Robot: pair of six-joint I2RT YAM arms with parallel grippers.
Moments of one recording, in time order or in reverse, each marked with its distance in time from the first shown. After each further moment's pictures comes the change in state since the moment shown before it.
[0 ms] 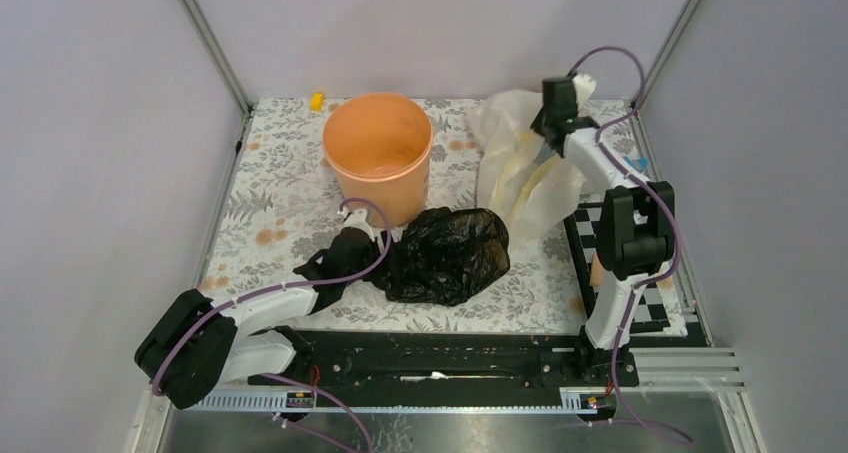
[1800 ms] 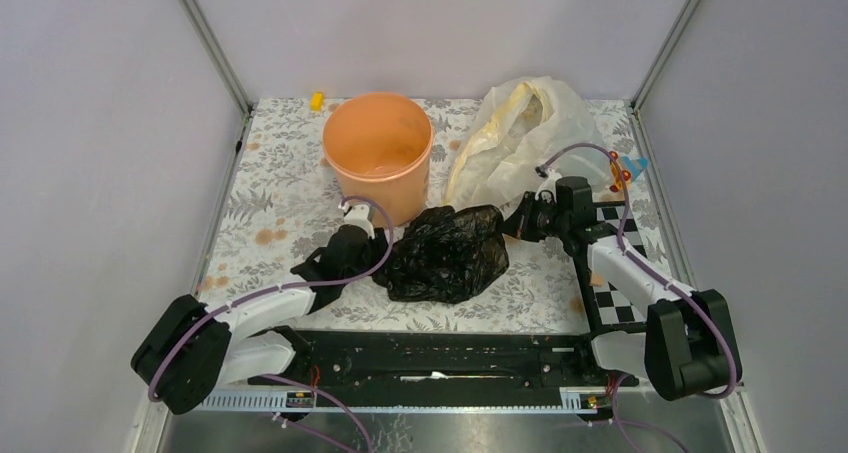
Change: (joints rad) left arm 0.004 -0.035 0.015 -0.009 -0.067 0.151; right arm 0.035 -0.674 -0.885 0.207 -0.843 -0.102
